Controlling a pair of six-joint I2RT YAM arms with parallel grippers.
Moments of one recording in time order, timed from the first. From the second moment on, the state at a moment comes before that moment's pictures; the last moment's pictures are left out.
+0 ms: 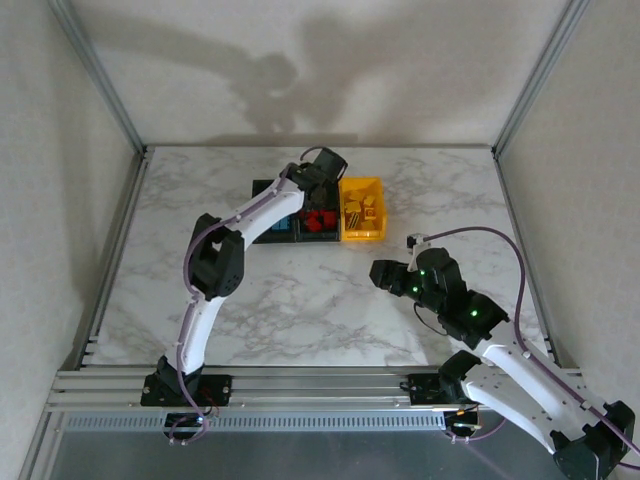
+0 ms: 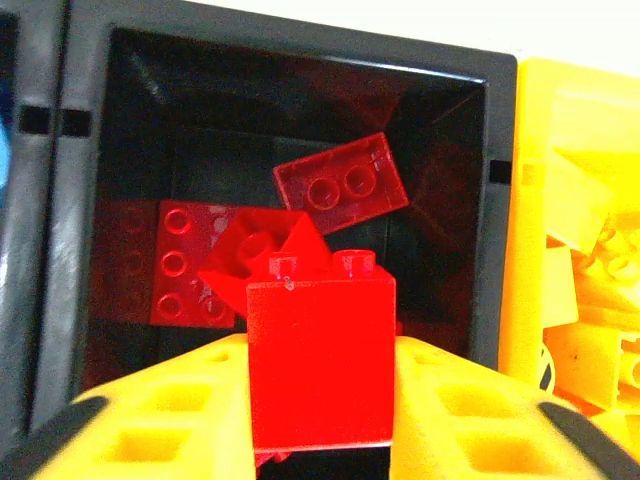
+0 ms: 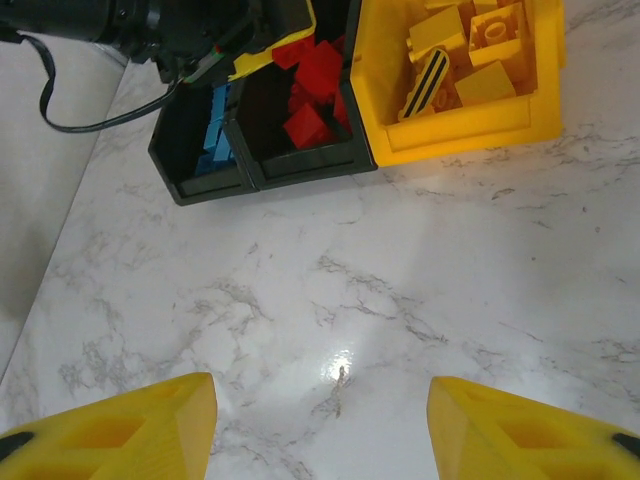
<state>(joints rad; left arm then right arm) -0.61 2.28 2.04 -0.79 -0.24 -0.73 0.68 0.72 0.61 -0.44 0.00 0.69</state>
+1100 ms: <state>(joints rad) -0.39 1.16 0.97 -0.44 -0.39 -0.63 0.60 1.09 0.80 -0.28 0.50 0.52</state>
